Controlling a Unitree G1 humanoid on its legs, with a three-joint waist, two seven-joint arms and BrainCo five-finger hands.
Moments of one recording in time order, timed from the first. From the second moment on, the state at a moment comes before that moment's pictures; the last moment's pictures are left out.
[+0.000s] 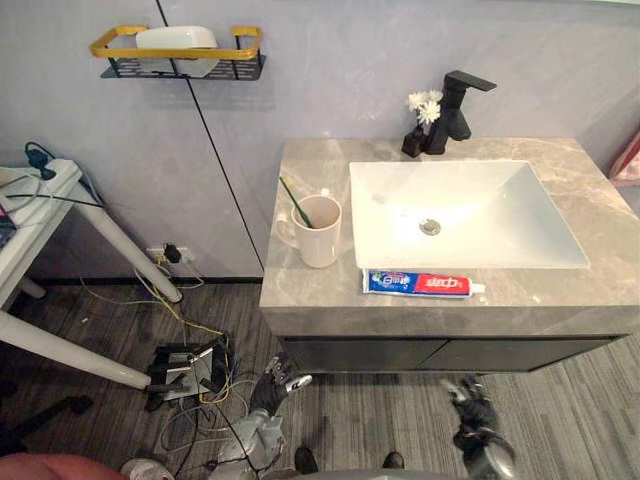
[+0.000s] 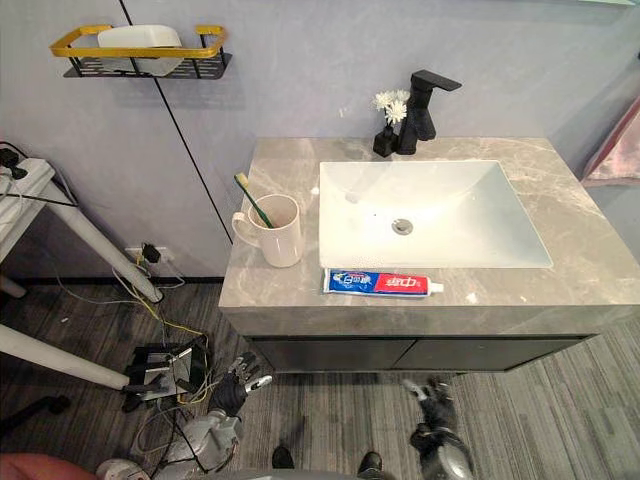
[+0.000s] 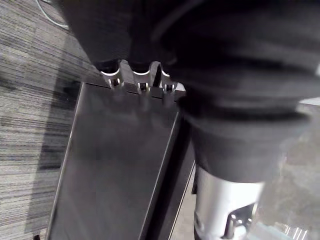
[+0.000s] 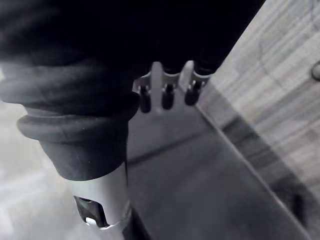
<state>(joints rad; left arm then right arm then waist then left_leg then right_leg) 0.22 0.09 -0.11 0.48 -0.42 -0.13 -0.06 0.16 -0.07 -0.58 0.57 0.46 -0.15 -0.02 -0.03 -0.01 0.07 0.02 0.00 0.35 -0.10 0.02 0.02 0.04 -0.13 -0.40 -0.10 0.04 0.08</state>
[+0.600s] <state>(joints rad) 0.22 0.07 -0.12 0.46 -0.42 -0.14 -0.10 -0.06 -0.44 -0.56 0.16 0.38 -0.20 -0.06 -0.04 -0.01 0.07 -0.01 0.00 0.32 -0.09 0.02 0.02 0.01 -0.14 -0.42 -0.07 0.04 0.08</state>
